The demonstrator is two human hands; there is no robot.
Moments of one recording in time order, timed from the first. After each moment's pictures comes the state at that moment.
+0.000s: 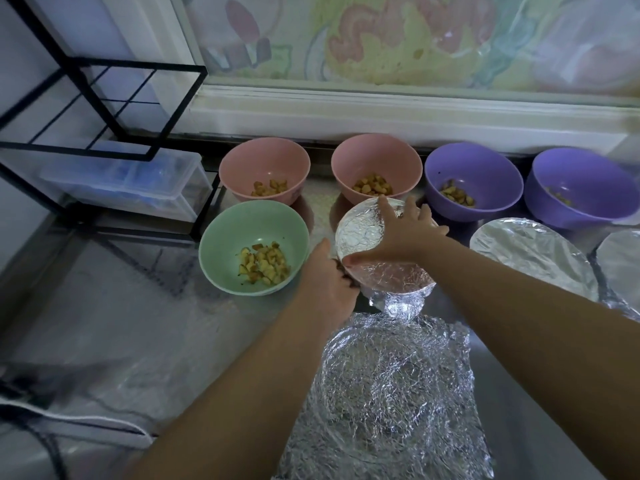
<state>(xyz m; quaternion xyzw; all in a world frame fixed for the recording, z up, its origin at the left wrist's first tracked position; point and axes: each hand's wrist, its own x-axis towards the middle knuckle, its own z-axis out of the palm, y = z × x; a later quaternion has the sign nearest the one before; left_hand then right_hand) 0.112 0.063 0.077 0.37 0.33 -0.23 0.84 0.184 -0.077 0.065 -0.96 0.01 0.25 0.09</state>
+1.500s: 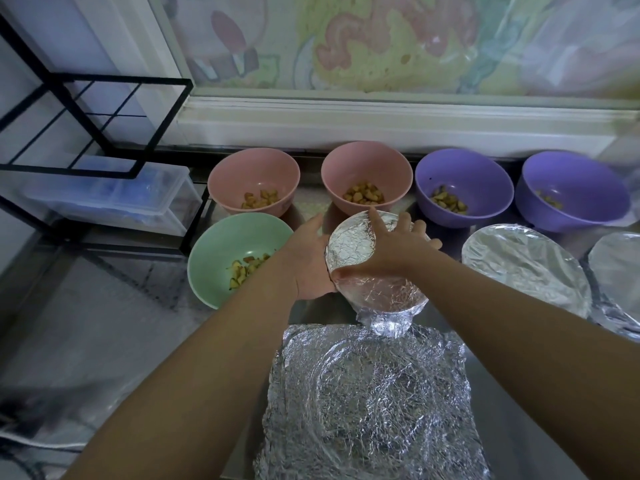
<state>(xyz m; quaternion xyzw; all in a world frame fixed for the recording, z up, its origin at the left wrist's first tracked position) 0.159 0.082 0.094 0.48 0.24 -0.37 0.76 0.178 -0.074 0.064 -0.96 0.03 0.25 0.08</state>
